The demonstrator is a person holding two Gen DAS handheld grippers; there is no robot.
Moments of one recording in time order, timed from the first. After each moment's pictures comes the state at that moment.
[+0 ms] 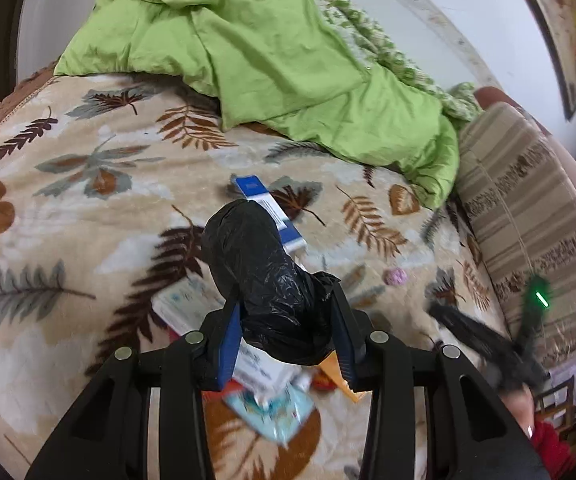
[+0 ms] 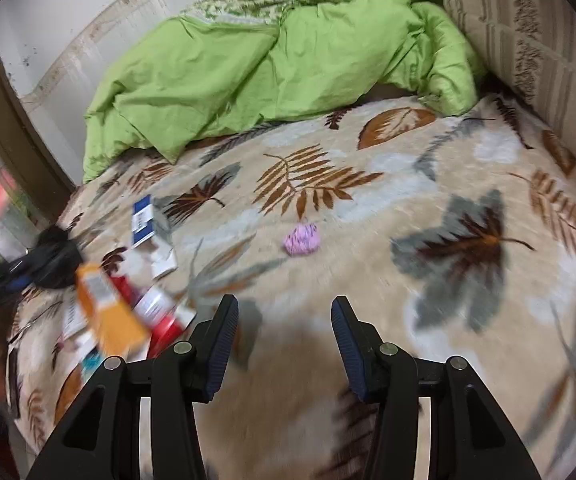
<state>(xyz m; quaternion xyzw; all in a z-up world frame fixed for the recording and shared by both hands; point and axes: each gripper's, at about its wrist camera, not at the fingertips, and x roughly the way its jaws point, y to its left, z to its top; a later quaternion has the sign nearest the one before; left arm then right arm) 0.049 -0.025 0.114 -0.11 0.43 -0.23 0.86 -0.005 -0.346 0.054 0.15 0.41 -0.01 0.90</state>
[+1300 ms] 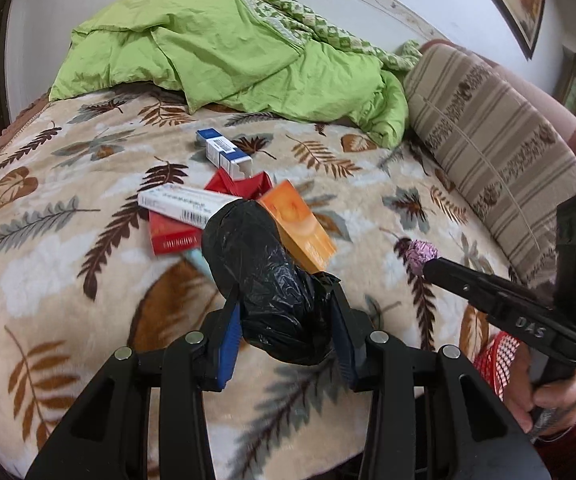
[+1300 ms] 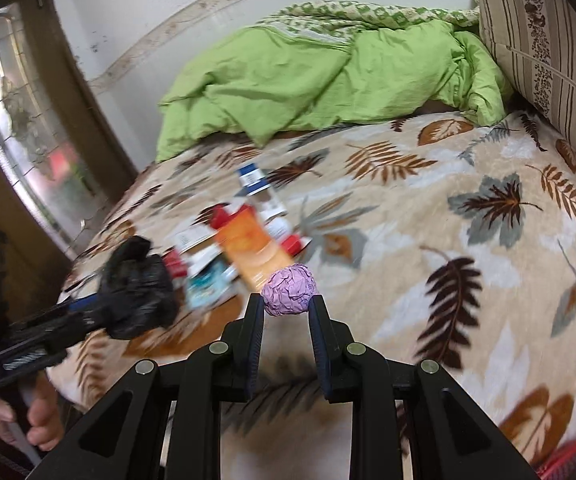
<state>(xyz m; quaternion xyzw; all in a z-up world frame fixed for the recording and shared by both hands) -0.113 -0.035 0.108 -0.02 0.40 -0.27 0.88 -0.154 -0.253 0.099 0.15 0.36 0.08 0.92</state>
